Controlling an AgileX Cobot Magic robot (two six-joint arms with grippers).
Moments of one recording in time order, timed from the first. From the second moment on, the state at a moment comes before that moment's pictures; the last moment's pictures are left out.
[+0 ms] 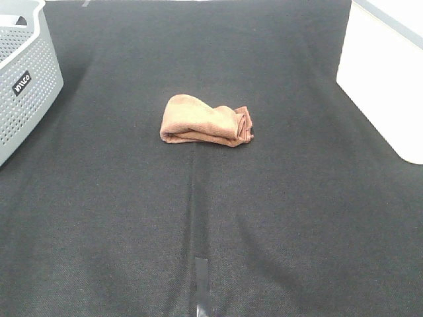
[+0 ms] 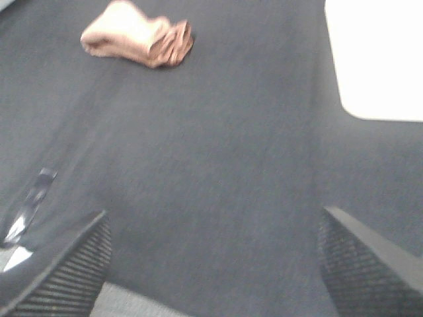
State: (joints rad) left arm -0.62 0.00 -0.55 0.13 1.13 -0.10; right arm 0.20 0.02 -0.51 0.04 1.07 -0.03
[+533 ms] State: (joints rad) left arm -0.62 0.00 -0.50 -0.03 1.06 0.11; right arm 0.20 0.02 -0.50 0.00 1.07 -0.03
